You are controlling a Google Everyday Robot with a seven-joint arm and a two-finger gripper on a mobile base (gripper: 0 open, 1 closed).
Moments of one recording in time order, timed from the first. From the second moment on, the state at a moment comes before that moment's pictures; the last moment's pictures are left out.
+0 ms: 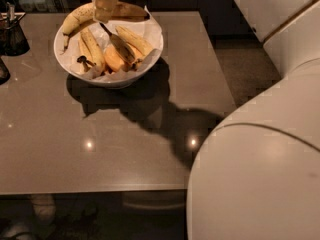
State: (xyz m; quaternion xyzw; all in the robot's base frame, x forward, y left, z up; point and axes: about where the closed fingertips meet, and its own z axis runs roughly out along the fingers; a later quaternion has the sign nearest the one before) arm 0.624 0.110 1.059 -0.73 0.62 0.02 0.28
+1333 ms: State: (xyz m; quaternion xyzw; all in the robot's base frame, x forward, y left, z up) arm 0.634 0.115 1.073 -0.74 0.61 0.00 0.28
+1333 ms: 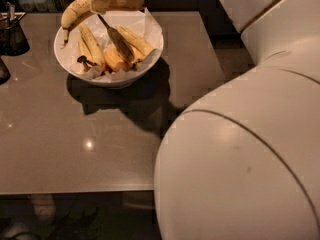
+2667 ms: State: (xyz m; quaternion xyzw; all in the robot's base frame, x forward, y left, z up) arm 0.654 0.119 1.058 -0.75 0.61 0.01 0.27
